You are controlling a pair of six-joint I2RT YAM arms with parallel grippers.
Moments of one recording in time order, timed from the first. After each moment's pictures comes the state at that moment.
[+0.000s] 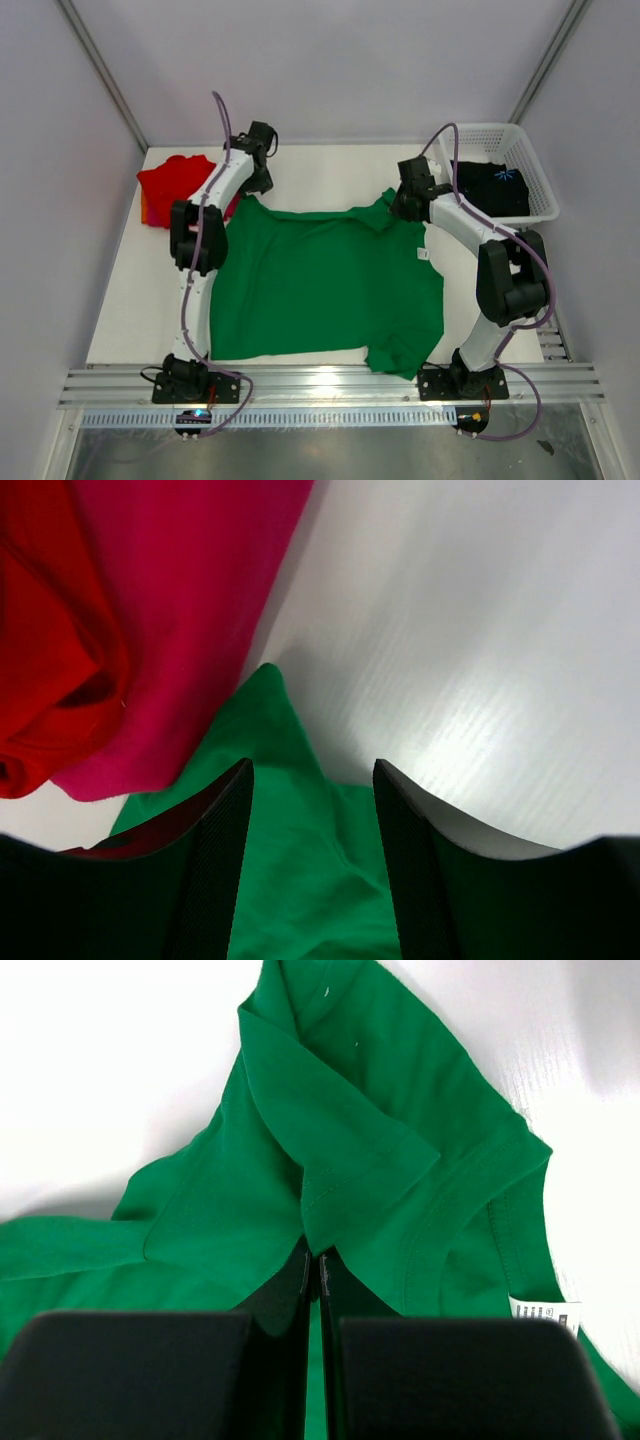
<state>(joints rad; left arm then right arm) -0.28 2.36 2.20 -0.99 -0.35 -0.59 0.28 1.74 1.26 -0.41 0.18 0.65</state>
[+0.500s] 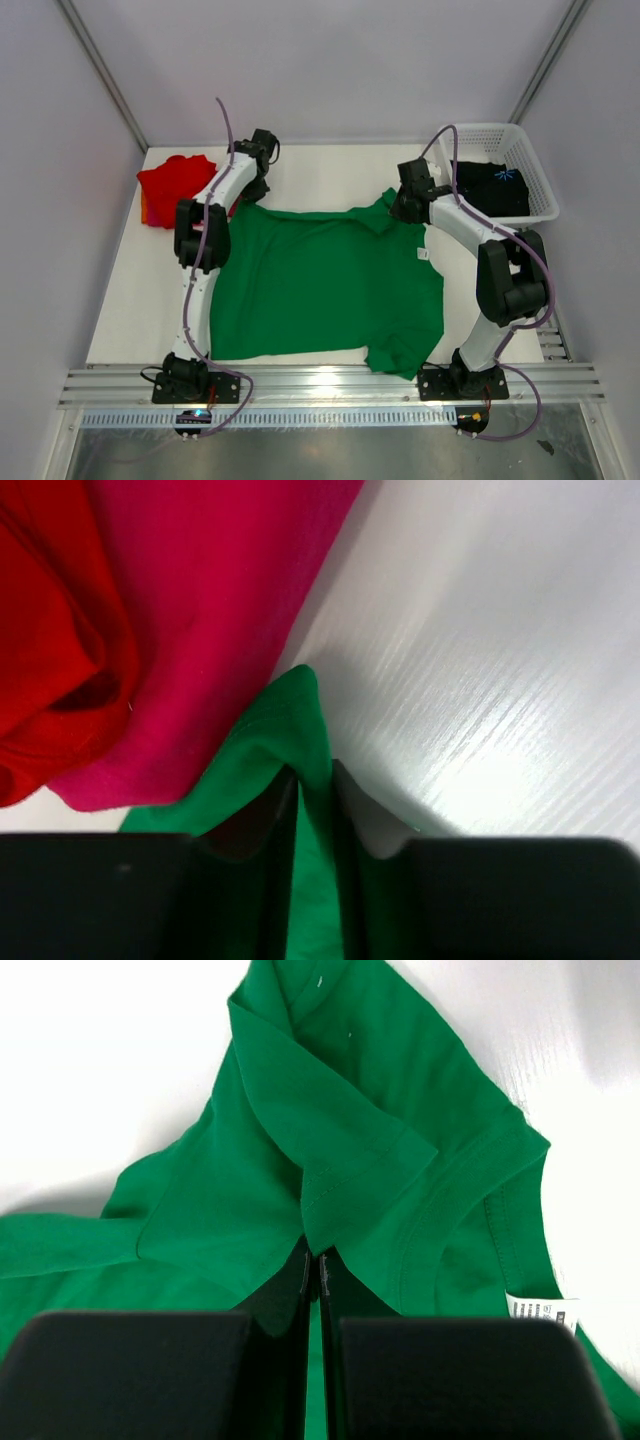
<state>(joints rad) -0.28 2.43 2.20 -1.03 -0.43 -0.63 0.28 1.74 1.25 -0.40 0.18 0.65</state>
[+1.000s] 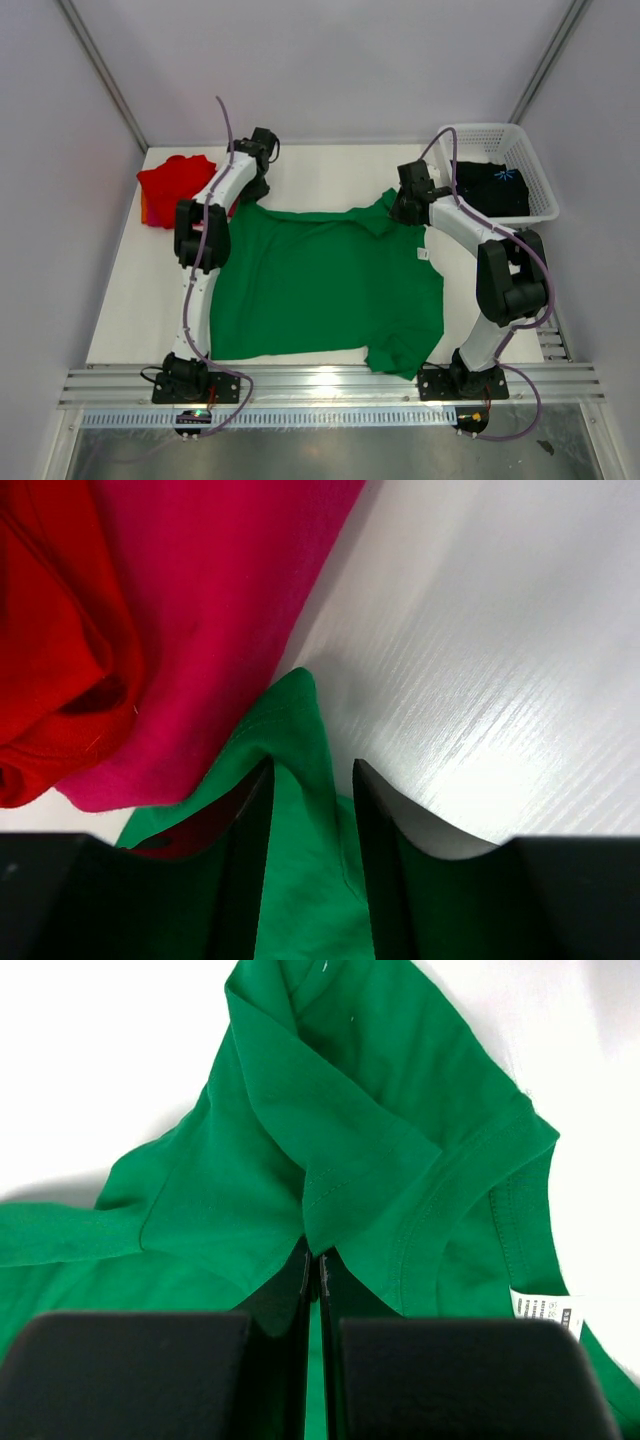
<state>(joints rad) -0.28 2.43 2.21 -1.03 -0.43 -0.62 0.28 1.74 1.23 -0.40 0.16 0.65</state>
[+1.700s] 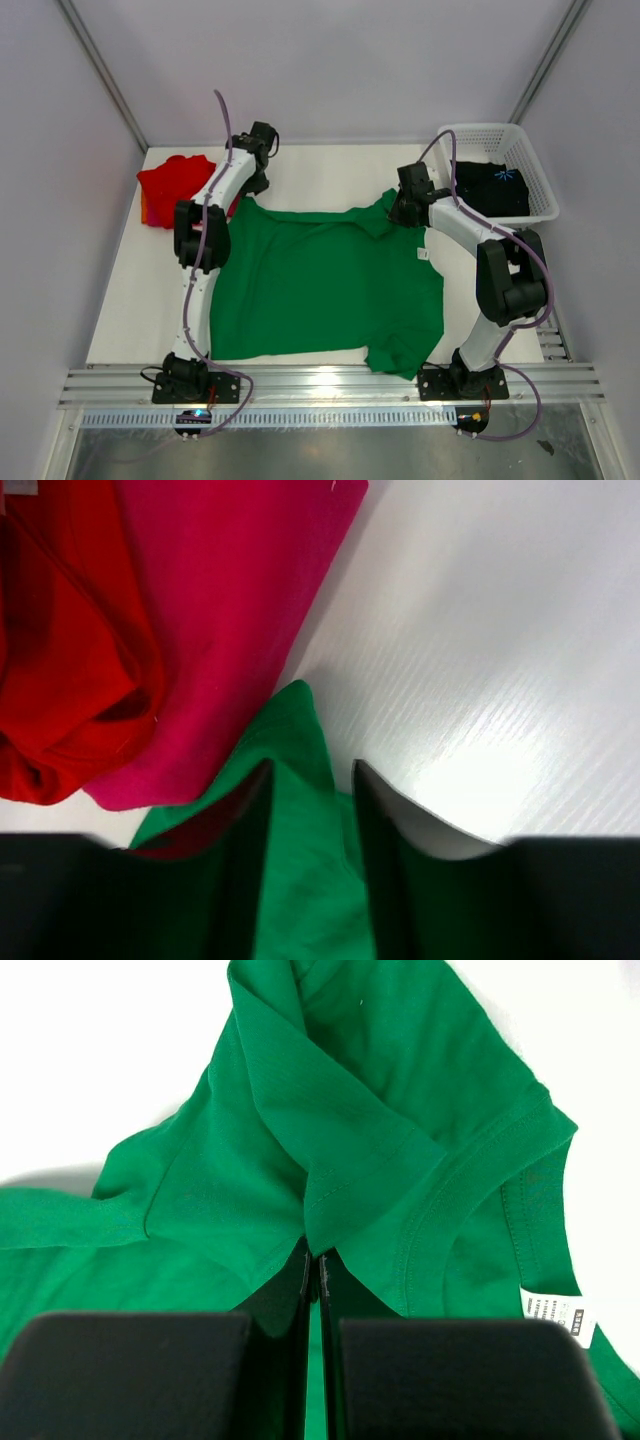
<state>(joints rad) -0.28 2.43 2.27 -1.05 -0.45 -0.60 0.28 1.74 1.21 -0.39 0.13 0.64</state>
